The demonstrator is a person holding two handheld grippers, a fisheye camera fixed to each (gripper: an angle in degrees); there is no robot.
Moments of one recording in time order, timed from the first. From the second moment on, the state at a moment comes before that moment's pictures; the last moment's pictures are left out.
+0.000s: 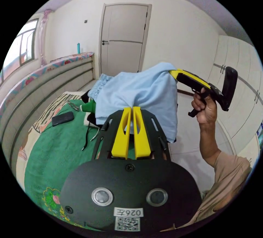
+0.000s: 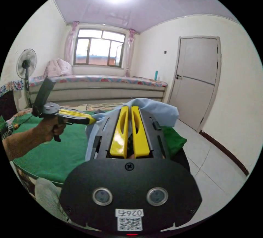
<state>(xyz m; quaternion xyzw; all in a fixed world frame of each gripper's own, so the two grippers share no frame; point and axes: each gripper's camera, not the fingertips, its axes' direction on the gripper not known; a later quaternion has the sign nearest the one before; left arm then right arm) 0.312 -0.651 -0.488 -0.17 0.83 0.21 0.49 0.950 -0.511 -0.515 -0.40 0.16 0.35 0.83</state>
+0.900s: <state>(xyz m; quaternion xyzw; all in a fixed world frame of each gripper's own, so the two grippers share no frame) -0.118 -0.520 -0.172 -0.25 0.82 0.15 0.49 0.574 -0.619 -0.196 -0.45 -0.24 0.34 0.79</state>
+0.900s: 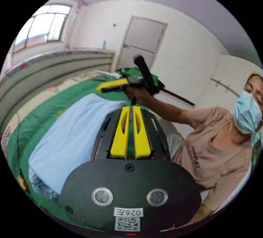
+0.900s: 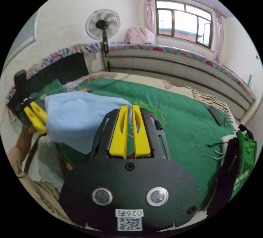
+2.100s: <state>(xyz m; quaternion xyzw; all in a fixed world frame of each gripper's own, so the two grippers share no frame) -0.147 -0.337 -0.013 -0.46 0.66 0.14 0.58 0.324 -0.621 -0.134 -0.40 -0.56 0.28 0.67</state>
